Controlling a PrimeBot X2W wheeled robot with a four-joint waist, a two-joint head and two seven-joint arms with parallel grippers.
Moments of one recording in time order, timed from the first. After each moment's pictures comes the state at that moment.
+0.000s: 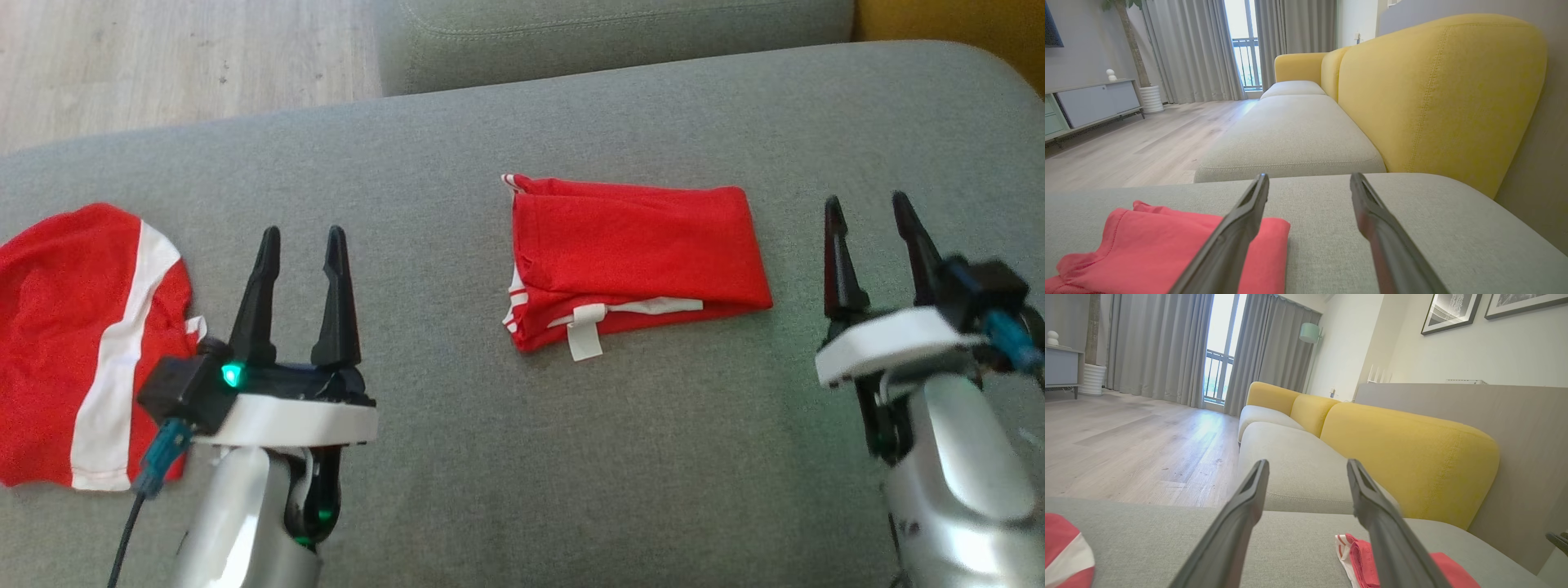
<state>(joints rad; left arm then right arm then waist) -0.25 0.05 -0.18 0.23 -0.37 -0.12 -0.26 -0.42 -0.12 0.01 0.57 0.11 0.12 -0.25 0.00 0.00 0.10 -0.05</state>
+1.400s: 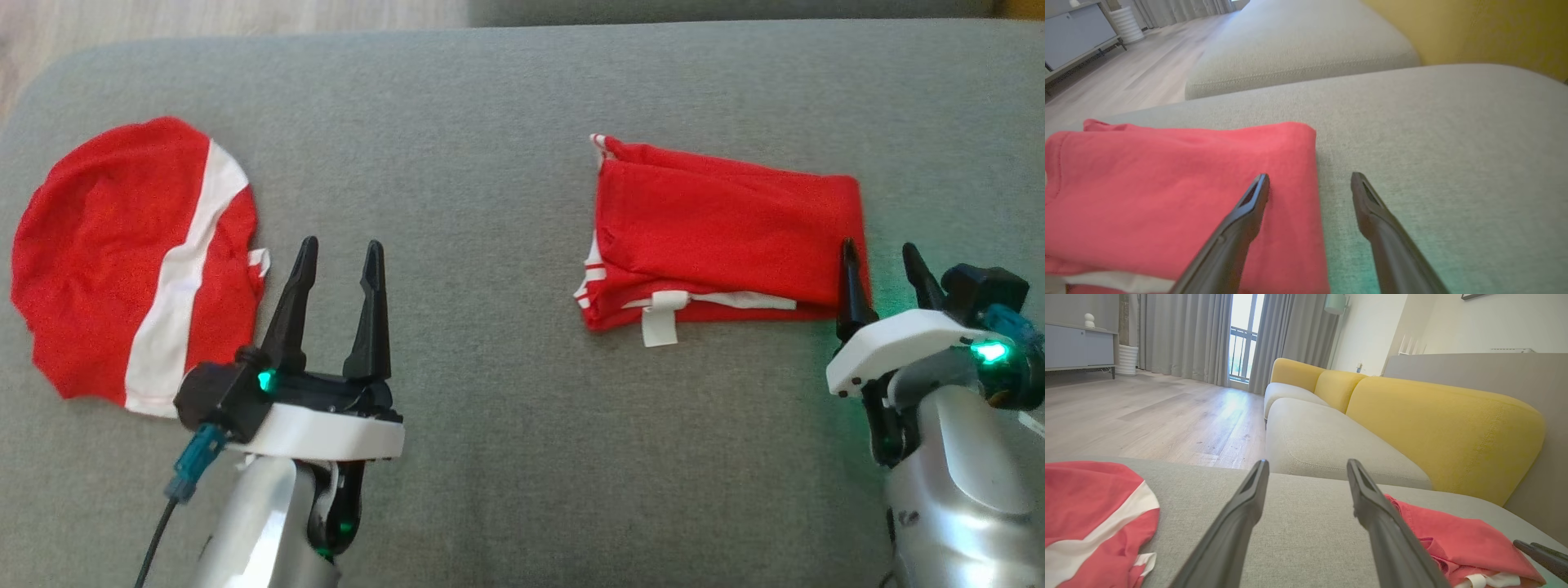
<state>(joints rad) -0.24 0.05 -0.23 0.22 -0.34 -0.12 -0.26 -0.42 -0.05 -0.18 0.65 0.04 0.12 -0.09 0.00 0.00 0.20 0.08</state>
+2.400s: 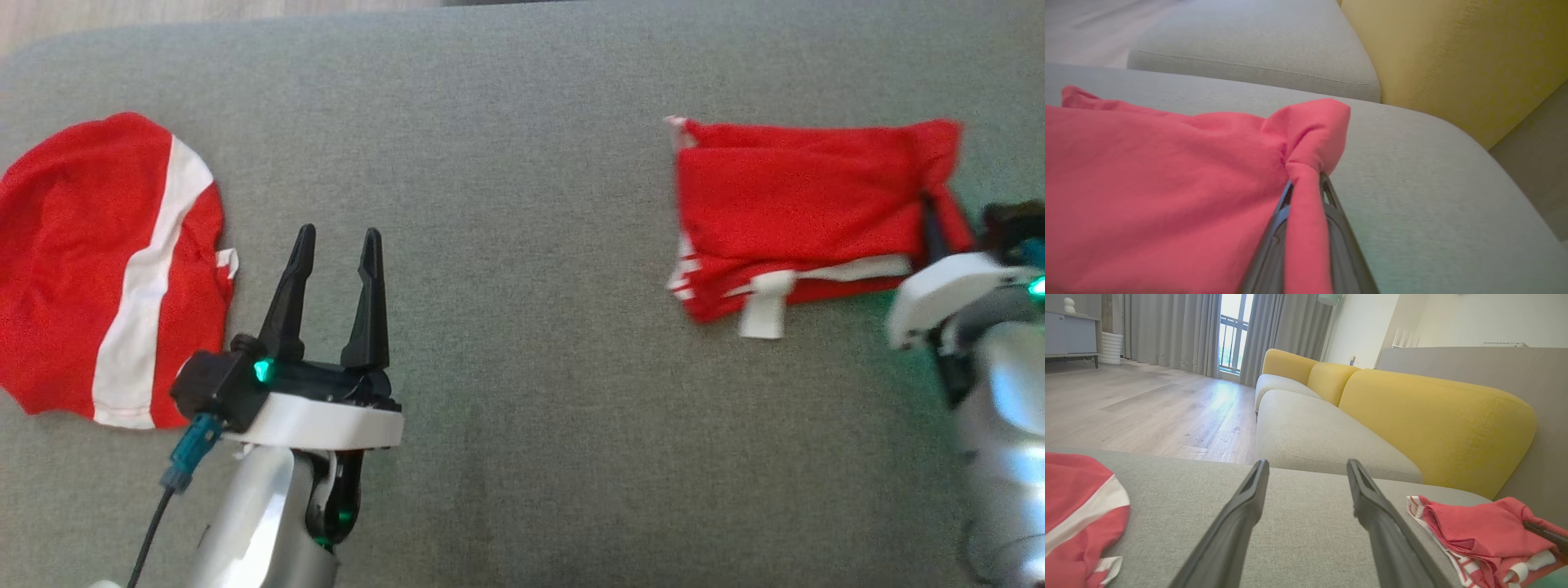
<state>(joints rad) -0.26 0.05 -0.23 0.23 -0.35 -0.12 -0.26 -0.61 -0.18 -0.18 0.89 -0.17 0.12 -0.17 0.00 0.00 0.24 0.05</state>
